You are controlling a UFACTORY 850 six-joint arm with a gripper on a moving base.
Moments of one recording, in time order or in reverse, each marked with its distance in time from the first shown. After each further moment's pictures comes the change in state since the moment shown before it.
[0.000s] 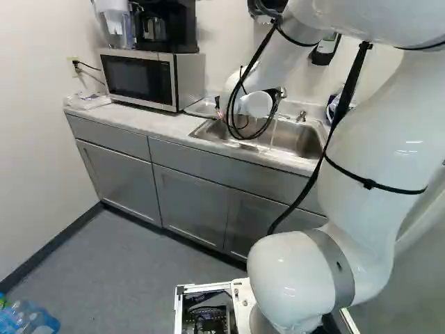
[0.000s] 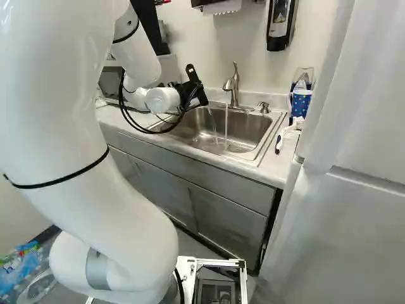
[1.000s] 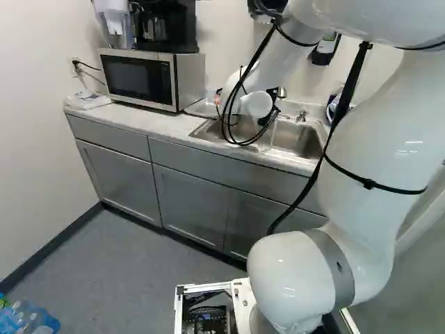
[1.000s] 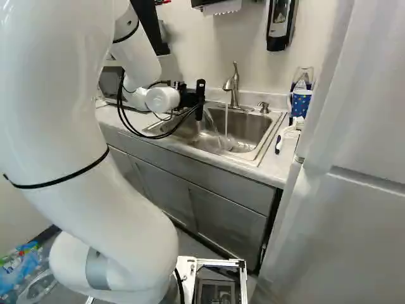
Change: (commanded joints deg) arm 0.0 0.0 0.0 0.0 0.0 30.1
